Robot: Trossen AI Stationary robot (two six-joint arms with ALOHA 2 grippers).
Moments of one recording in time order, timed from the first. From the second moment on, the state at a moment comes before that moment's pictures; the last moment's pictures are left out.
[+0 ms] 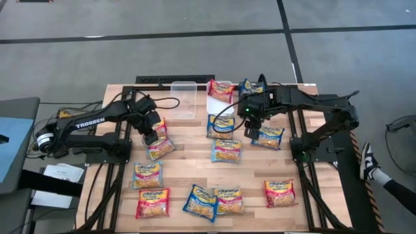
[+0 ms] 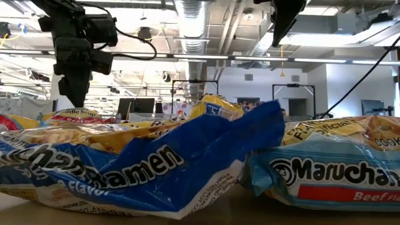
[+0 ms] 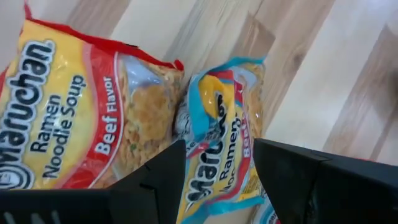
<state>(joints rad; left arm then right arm) 0.55 1.01 0.66 -0.85 0.30 -0.10 -0.10 1.48 1.58 -1.30 0.16 0.12</state>
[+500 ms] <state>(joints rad) 0.49 1.21 0.66 -0.83 0.31 -0.09 -0.10 1.48 1.58 -1.29 0.16 0.12</state>
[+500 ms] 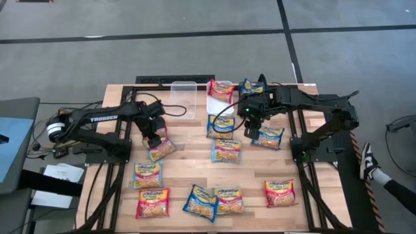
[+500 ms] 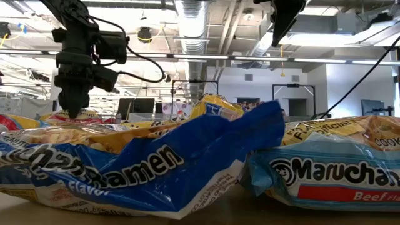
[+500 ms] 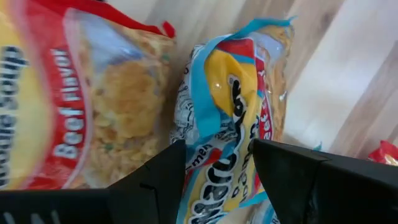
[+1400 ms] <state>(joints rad) 0.45 1.29 0.71 -0.79 0.36 -0.10 -0.10 1.48 1.58 -1.27 0.16 0.12</state>
